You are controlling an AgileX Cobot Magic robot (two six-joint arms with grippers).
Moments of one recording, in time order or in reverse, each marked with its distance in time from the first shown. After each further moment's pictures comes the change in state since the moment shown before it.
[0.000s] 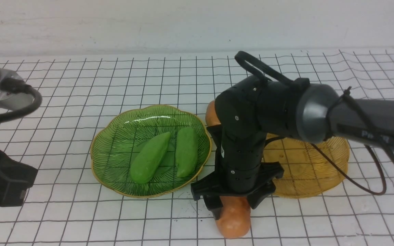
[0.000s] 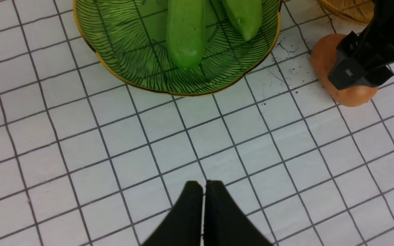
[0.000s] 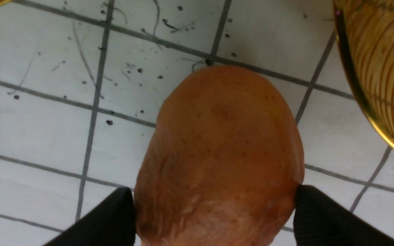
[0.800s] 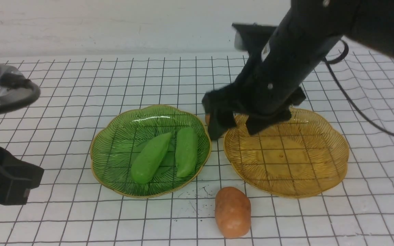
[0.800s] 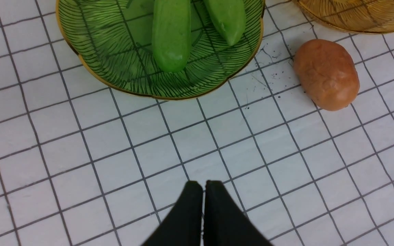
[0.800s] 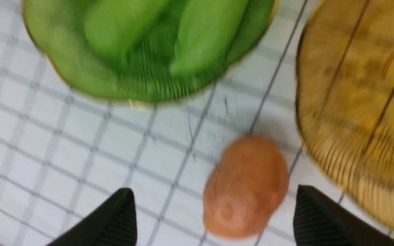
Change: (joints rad) right arm -0.062 -0.224 -0.069 0.090 0.018 -0.169; left arm 0.000 0.000 0.000 -0.042 0.000 -0.004
